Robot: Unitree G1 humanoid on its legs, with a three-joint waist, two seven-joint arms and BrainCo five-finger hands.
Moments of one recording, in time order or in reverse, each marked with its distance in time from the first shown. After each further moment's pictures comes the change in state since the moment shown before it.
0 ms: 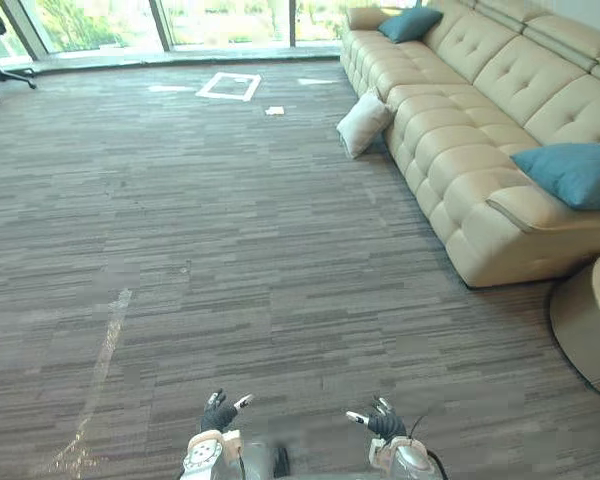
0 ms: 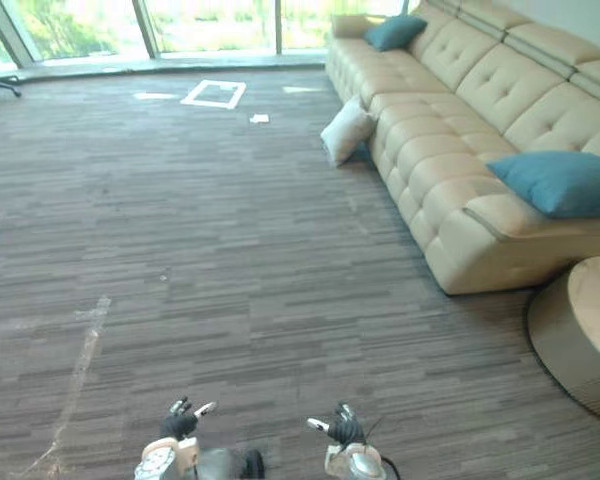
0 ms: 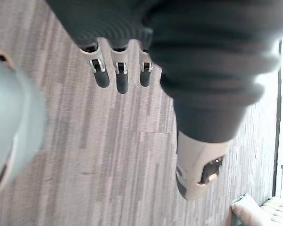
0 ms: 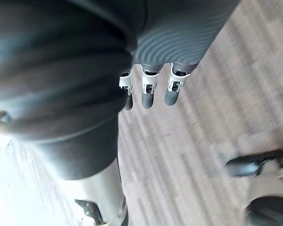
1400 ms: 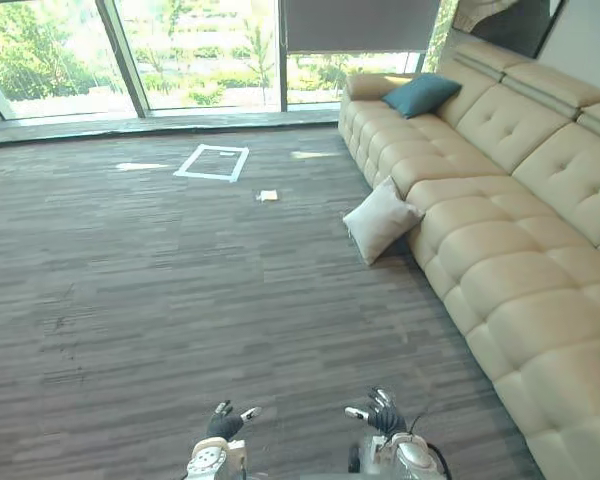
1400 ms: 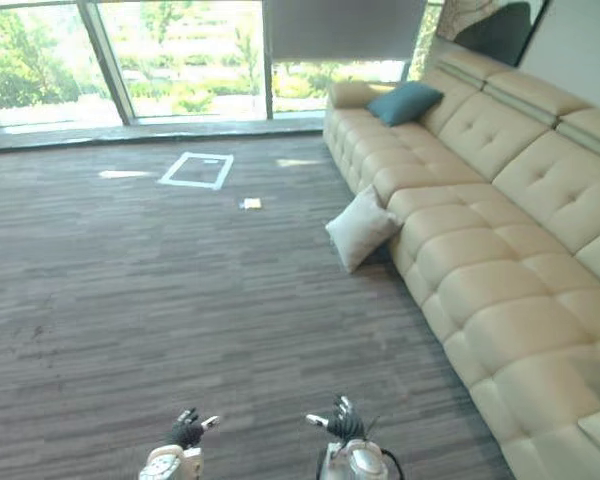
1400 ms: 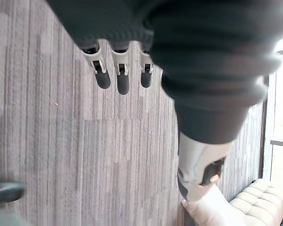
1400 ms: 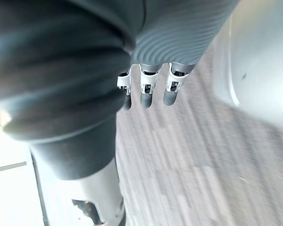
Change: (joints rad) left arm -0.031 -0.027 -0.032 0.034 0.019 0.028 -0.005; right arm -0.028 -0.024 -0.010 -0.040 -0.039 -0.019 0.011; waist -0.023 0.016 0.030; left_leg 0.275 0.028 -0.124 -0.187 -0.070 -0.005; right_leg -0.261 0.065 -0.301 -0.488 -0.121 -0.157
